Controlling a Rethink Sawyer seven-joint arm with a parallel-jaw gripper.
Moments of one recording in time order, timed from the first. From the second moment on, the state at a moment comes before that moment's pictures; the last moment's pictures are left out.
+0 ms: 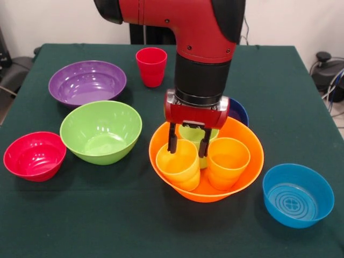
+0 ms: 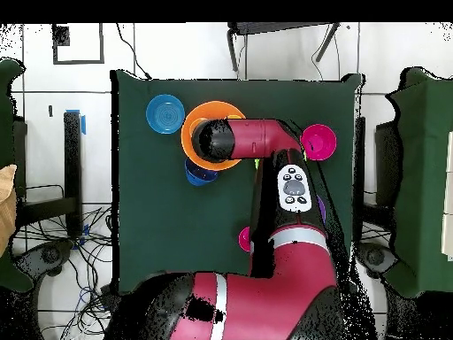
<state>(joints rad) -0.24 -0.40 0.11 1.26 -0.26 0.54 1.92</state>
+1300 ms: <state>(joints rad) -0.27 -0.49 0.14 1.26 -0.20 0.64 1.92</state>
